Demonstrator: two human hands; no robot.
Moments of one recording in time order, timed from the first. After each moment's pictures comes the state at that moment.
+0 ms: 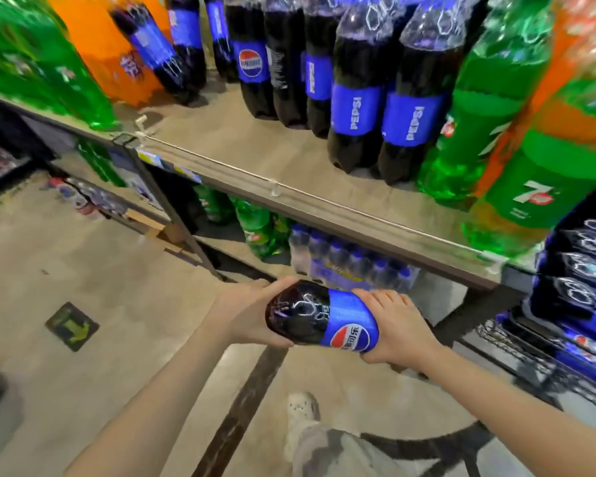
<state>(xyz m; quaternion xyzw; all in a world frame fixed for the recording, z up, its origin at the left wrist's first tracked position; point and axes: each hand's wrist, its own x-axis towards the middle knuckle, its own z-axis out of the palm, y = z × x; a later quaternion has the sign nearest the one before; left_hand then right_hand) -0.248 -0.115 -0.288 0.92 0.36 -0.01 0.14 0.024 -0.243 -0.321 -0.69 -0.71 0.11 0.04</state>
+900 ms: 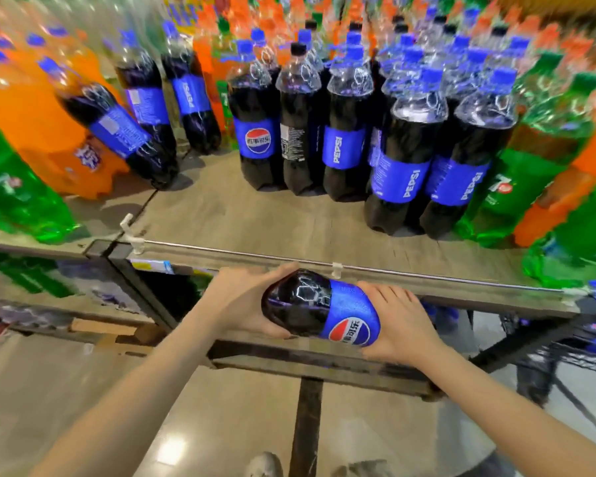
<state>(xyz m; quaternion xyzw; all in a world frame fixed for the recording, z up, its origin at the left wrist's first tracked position) -0.330 0.163 -0.201 0.98 0.16 0.07 -0.02 -0.117 -0.050 -0.251 -0.81 -0.59 0.00 0.09</state>
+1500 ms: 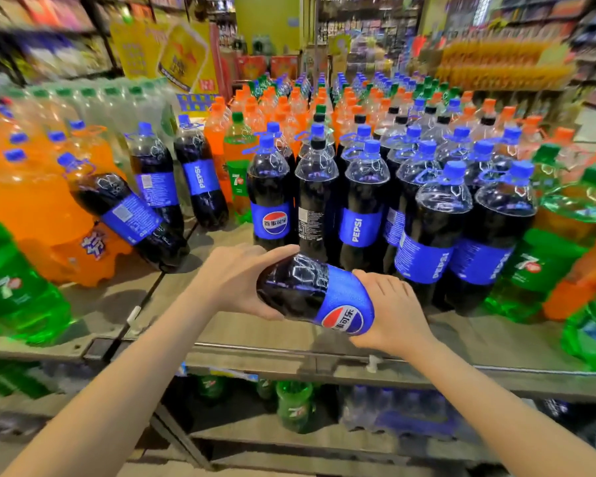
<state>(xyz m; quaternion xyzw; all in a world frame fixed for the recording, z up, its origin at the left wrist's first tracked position) -0.283 0.321 -0.105 0.98 0.11 0.14 -0.09 -0.091 0.102 -0.179 -0.82 -0.53 -0.12 0.17</state>
